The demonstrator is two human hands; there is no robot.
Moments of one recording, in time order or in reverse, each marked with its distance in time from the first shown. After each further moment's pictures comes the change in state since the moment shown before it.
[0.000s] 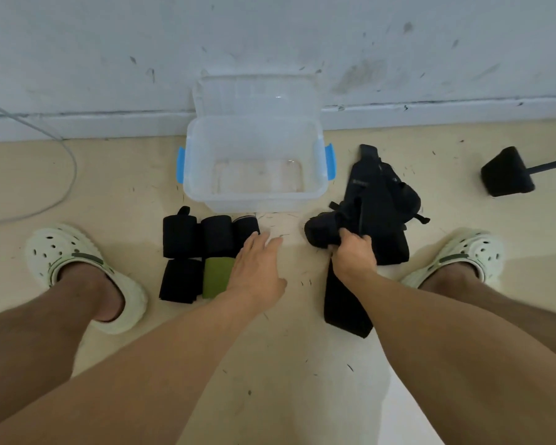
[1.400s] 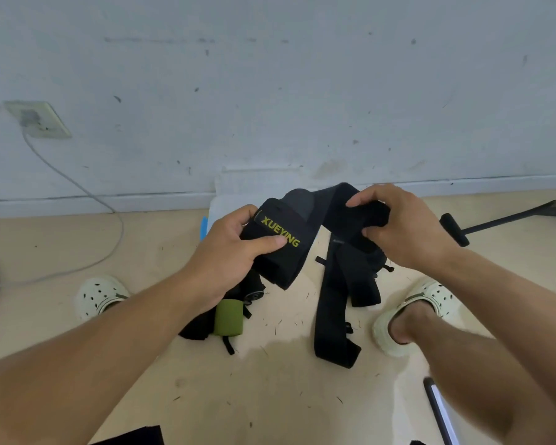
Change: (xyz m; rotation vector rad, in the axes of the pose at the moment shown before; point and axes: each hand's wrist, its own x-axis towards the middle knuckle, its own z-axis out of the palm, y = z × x) left_hand -0.160 0.084 -0.186 -0.957 0.216 0.227; right_hand -0.158 -0.056 -0.272 0.256 0.217 -0.511
